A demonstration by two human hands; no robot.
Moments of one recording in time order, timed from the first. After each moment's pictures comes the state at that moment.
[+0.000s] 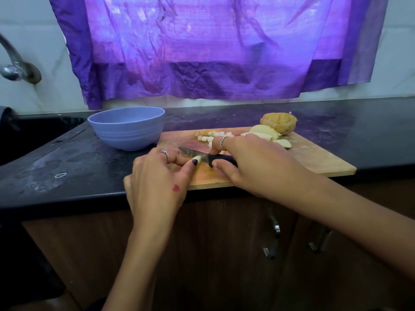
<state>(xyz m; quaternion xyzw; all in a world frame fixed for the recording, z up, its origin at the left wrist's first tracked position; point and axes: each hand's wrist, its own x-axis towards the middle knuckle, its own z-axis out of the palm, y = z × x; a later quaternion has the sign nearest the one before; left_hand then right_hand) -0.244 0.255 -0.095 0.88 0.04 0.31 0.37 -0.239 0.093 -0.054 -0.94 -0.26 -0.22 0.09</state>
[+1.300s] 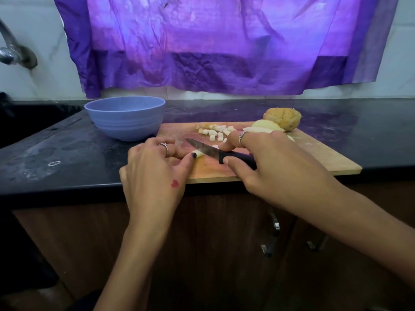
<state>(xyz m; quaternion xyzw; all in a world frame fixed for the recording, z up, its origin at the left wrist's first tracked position) -0.239 0.258 -0.102 0.86 0.03 0.34 0.37 -0.261 0.084 -0.056 -0.93 -0.24 -0.24 0.14</state>
